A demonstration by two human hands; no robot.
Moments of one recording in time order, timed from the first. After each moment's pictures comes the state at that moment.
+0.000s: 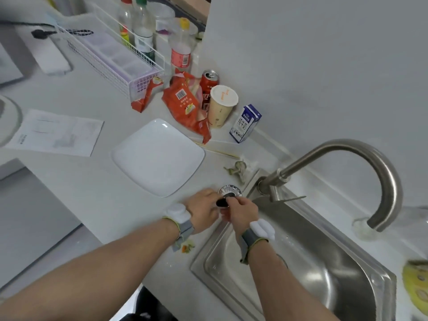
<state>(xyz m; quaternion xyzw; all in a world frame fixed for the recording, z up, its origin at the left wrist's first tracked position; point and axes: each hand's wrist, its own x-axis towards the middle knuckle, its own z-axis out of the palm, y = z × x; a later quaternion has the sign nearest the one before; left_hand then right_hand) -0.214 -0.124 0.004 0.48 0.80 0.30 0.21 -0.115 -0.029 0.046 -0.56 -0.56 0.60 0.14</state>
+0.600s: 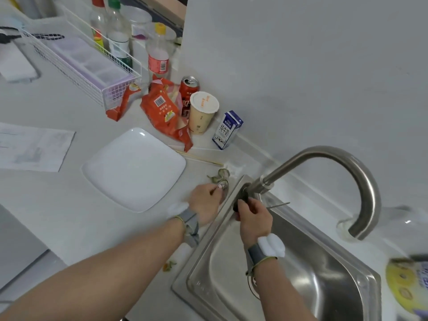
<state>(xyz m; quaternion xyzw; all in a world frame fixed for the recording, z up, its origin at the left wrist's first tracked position) -0.202 -0.054 0.063 0.24 0.79 0.46 0.33 -0.083 0.007 0.073 -0.55 -0.61 0.51 0.27</state>
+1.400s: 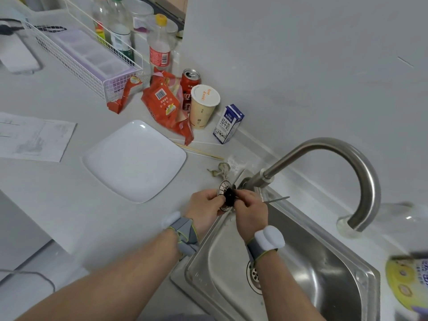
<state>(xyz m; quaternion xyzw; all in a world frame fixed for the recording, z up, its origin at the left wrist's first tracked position) -0.169 -0.077 0.066 0.06 0.61 0.66 0.44 -0.086 0.002 0.093 -0.46 -0.77 0.40 0.18</state>
